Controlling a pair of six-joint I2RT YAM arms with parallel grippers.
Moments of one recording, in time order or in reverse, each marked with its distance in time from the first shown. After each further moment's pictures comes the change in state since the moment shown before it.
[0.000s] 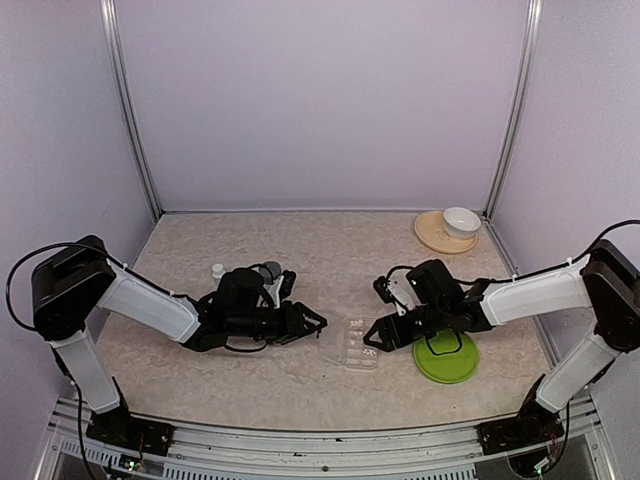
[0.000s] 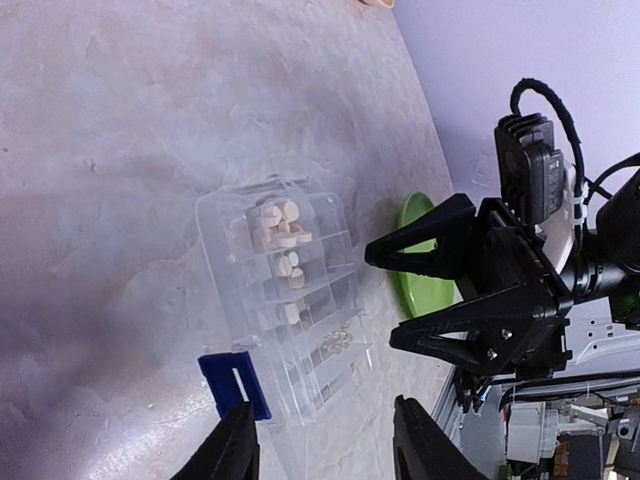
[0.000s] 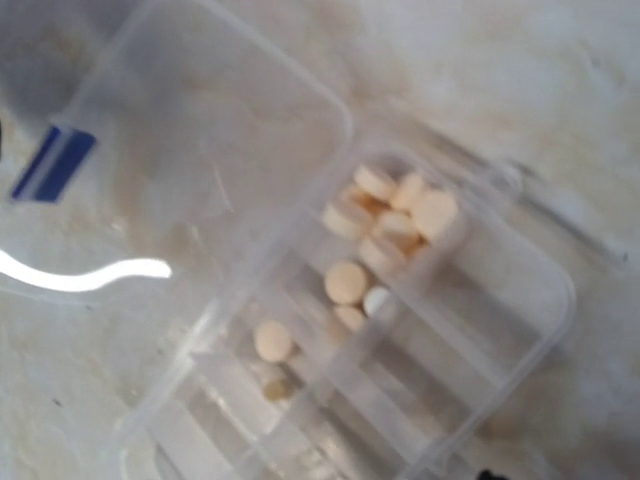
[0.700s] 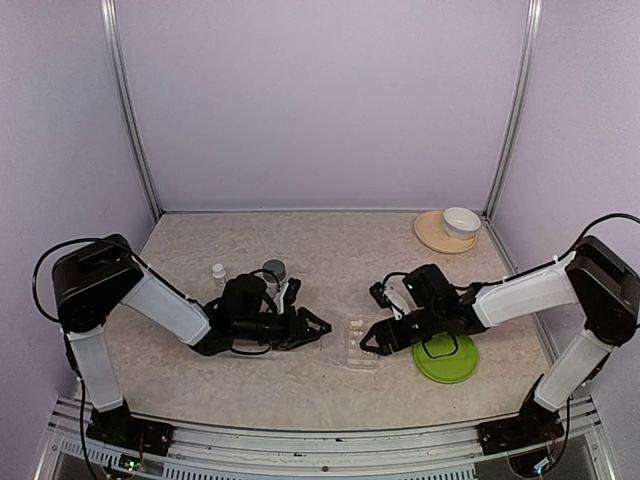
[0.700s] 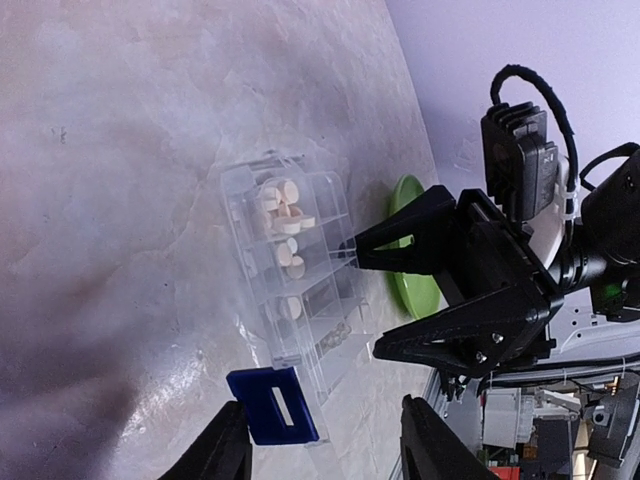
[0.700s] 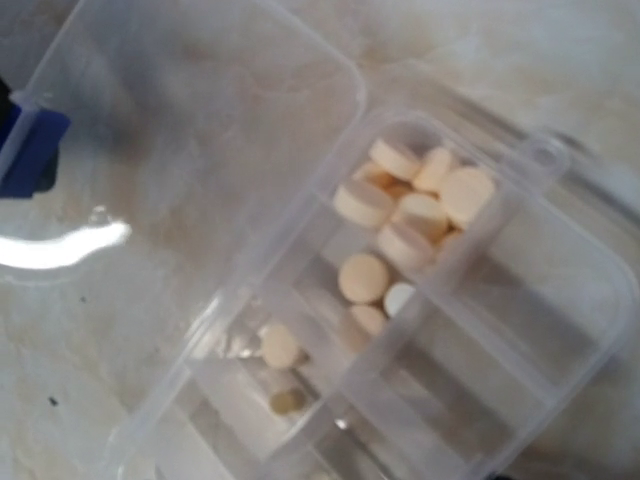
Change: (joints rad) left arm 0.021 0.129 0.001 0.145 0.106 -0.056; right arm -0.005 0.070 -0.009 0.058 -0.056 0.016
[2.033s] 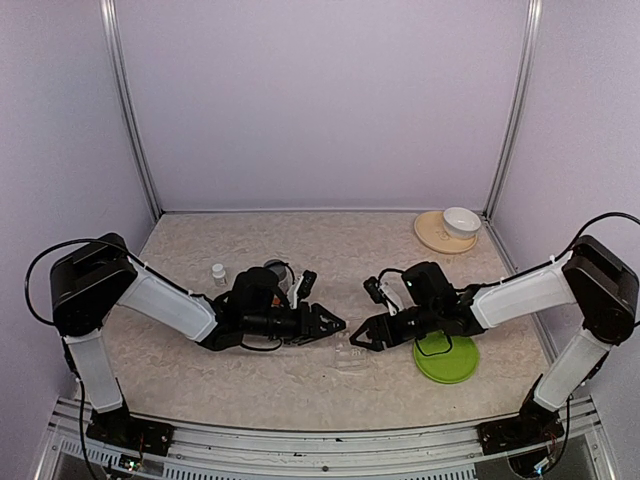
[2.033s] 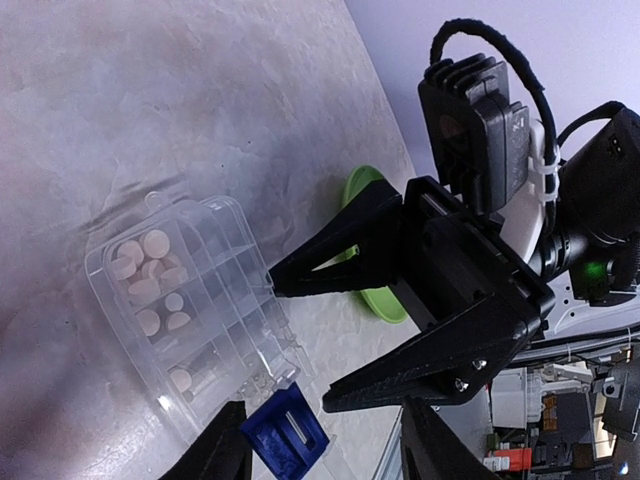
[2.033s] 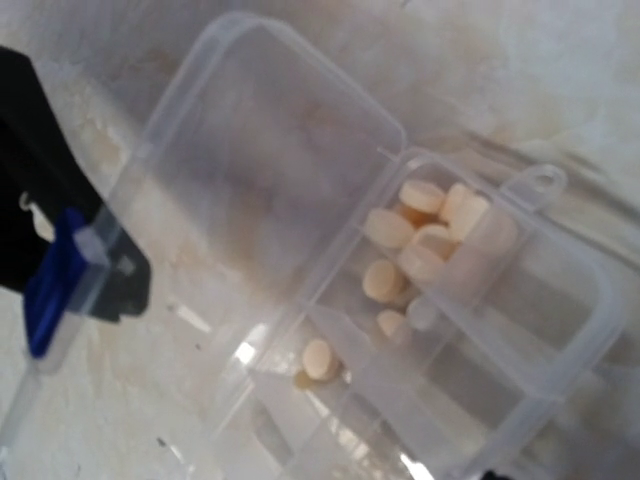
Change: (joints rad) left arm -0.053 -0.018 0.092 -0.074 -0.003 0.067; right arm 0.018 0.015 0.000 0.124 -0.092 0.065
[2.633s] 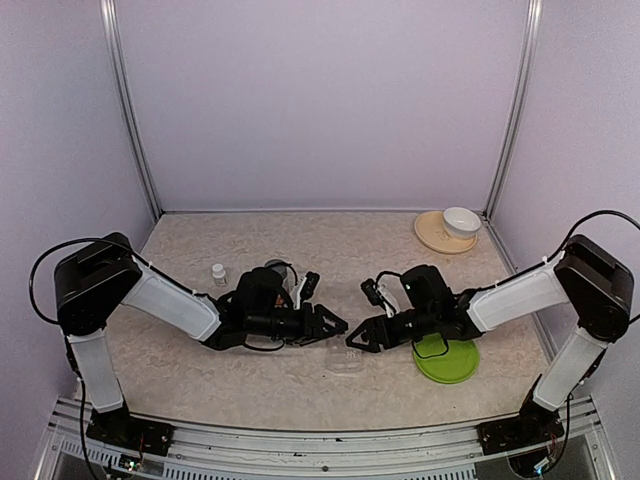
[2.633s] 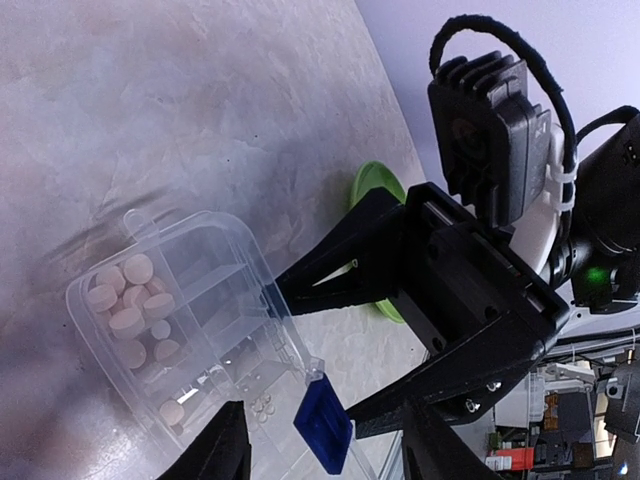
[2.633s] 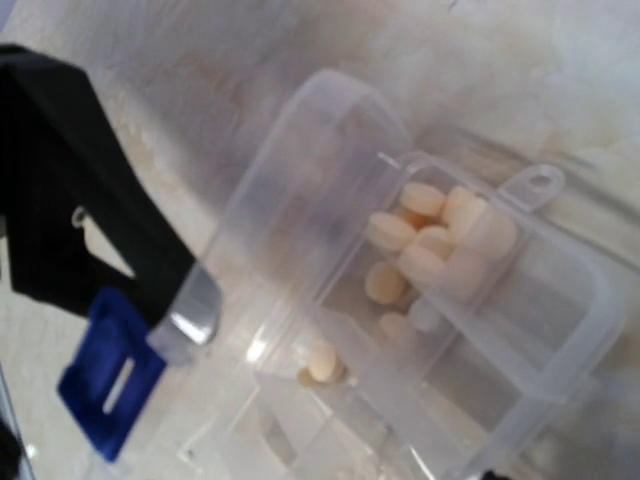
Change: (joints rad) left arm -0.005 0.023 0.021 -0.017 0.000 0.000; right arm 0.011 0.033 -0.011 0.086 -0.035 0.040
